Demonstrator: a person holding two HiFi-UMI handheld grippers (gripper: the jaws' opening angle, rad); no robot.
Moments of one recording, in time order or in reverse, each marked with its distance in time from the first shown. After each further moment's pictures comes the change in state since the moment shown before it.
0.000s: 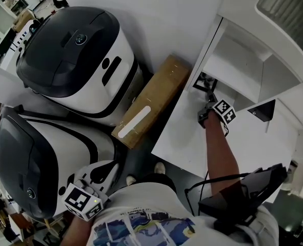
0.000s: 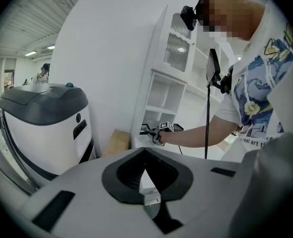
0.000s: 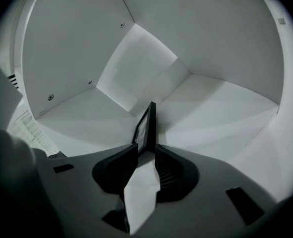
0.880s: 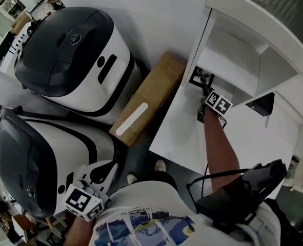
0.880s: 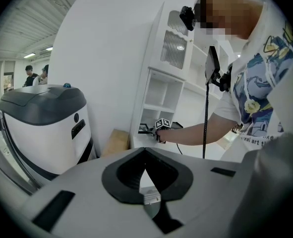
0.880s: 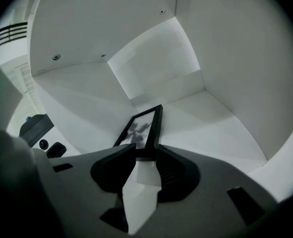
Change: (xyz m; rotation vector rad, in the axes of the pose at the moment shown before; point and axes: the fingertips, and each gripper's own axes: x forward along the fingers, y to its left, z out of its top) left arm 0.004 -0.014 -0.004 0.019 0.011 0.010; right arm 0.004 -0.009 -0.001 -0.373 0.091 -0.163
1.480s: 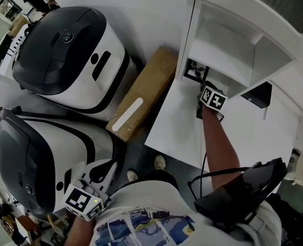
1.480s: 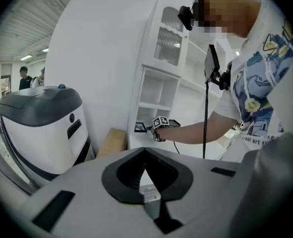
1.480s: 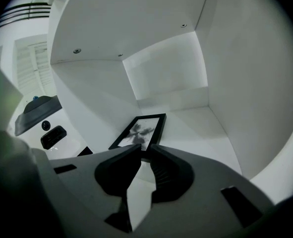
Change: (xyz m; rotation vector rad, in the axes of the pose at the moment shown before) left arm 0.002 -0.024 -0.002 0.024 0.022 -0.007; right arm -0.021 0.002 0.007 -0.205 -0.007 -0.018
